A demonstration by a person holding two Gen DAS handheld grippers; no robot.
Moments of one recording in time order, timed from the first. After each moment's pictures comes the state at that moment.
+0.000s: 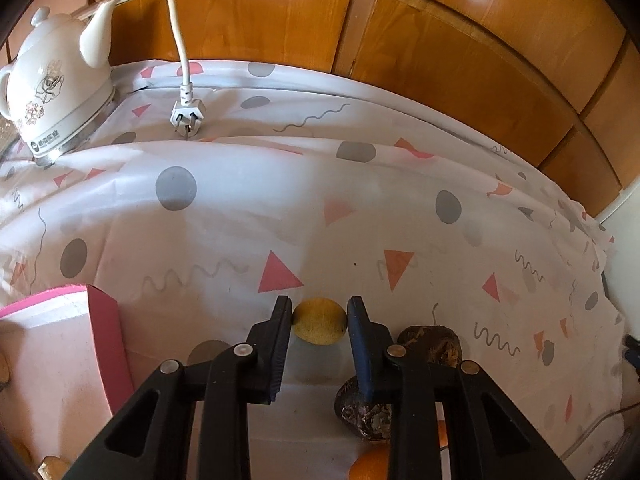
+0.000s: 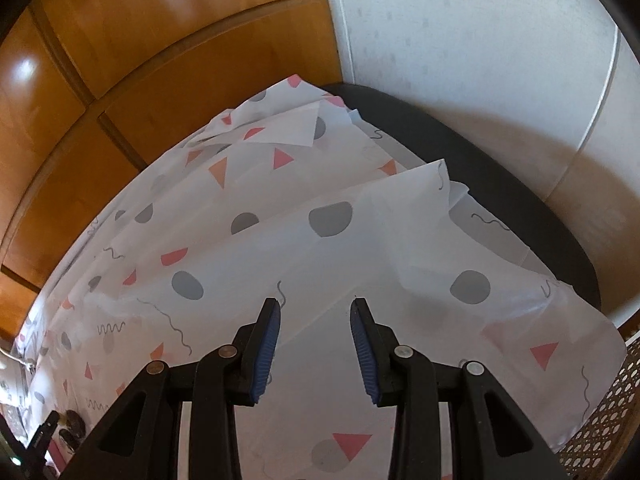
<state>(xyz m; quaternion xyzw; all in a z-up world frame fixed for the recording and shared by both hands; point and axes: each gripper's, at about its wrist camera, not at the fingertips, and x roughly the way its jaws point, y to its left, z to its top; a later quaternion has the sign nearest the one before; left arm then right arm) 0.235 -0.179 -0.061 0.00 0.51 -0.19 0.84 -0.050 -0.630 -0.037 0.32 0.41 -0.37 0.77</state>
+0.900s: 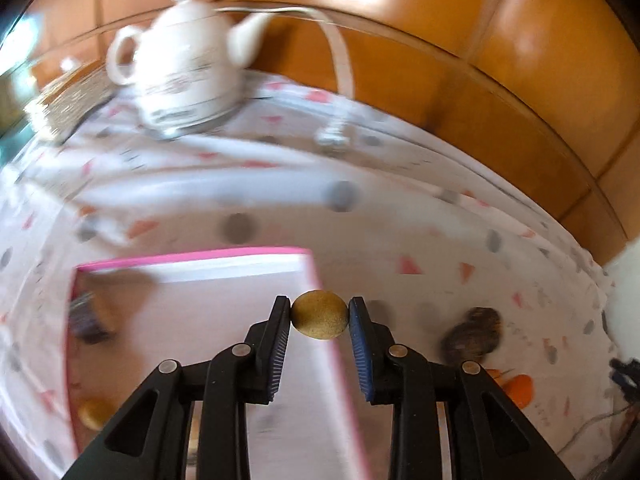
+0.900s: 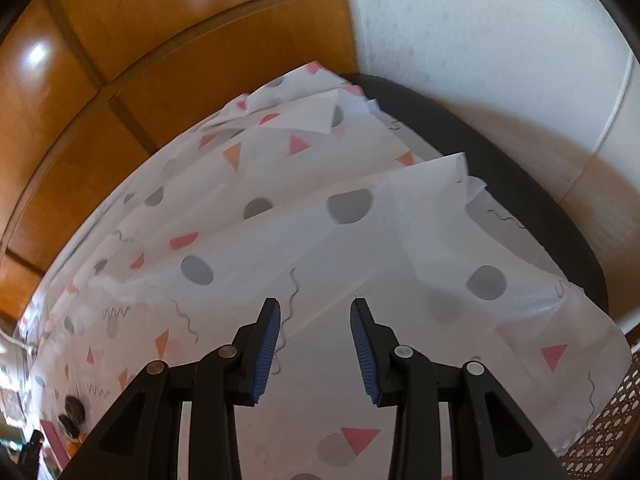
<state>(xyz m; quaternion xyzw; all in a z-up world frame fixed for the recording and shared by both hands) 0.201 -0.046 -0.021 -0.07 0.48 -0.10 0.87 -0.041 -0.623 -0.044 0.32 0.43 -0.34 0.78</state>
